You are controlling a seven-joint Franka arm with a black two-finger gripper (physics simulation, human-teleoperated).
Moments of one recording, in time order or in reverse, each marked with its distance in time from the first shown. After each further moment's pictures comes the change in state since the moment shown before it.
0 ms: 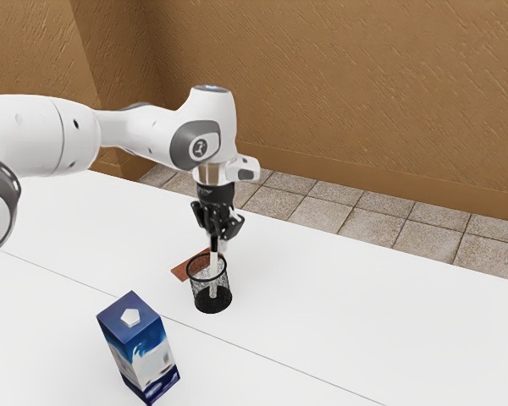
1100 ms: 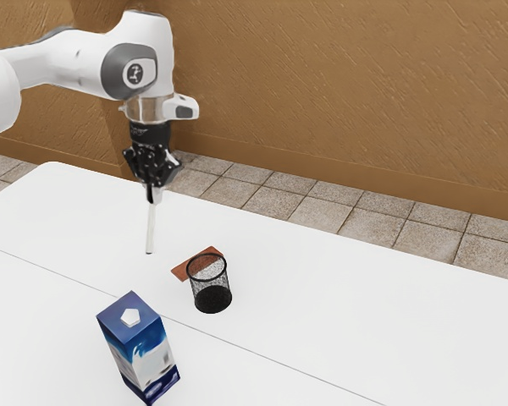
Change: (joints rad) arm 0.097 -0.264 0.029 -0.001 0.010 -0.293 -0.016
